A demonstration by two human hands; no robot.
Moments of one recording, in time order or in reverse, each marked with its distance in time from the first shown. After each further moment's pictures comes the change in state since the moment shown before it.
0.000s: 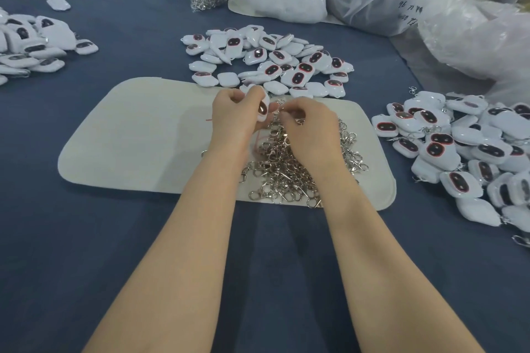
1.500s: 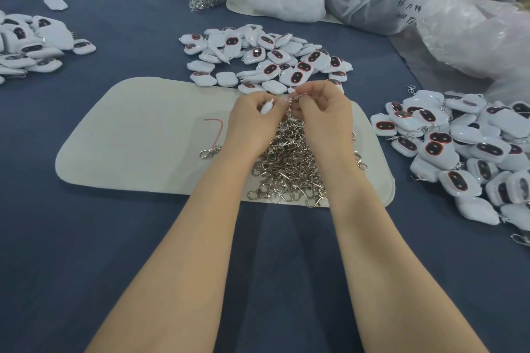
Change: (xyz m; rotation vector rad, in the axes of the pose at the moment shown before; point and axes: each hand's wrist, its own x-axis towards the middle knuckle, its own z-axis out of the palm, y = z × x) left_hand -0.010 -0.006 0.006 0.529 -0.163 0.238; right_hand 0.007 0.003 -0.006 0.595 0.162 0.134
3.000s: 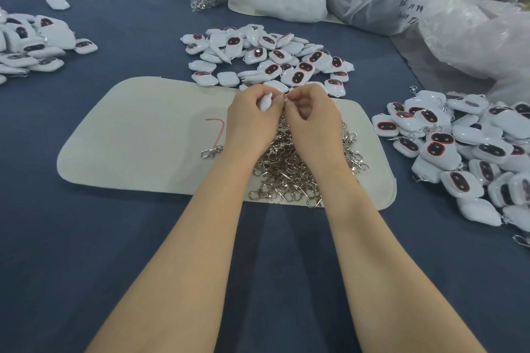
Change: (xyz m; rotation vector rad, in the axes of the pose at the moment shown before) left_hand 0.005 -0.004 0.000 0.029 0.085 0.111; right_hand -0.008 0.004 0.006 -0.232 -0.083 -0.158
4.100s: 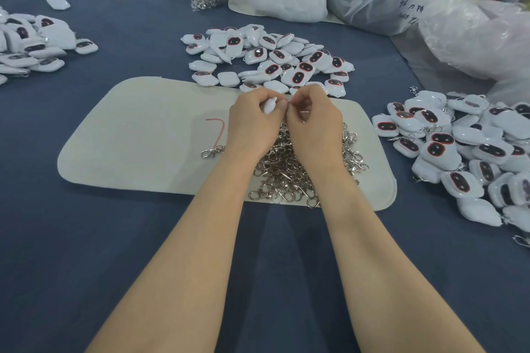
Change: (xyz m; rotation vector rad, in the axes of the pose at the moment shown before) left_hand -0.002 0.000 0.001 0.067 -0.016 0.005; right_hand 0.000 0.007 0.005 -0.138 0.074 -0.085
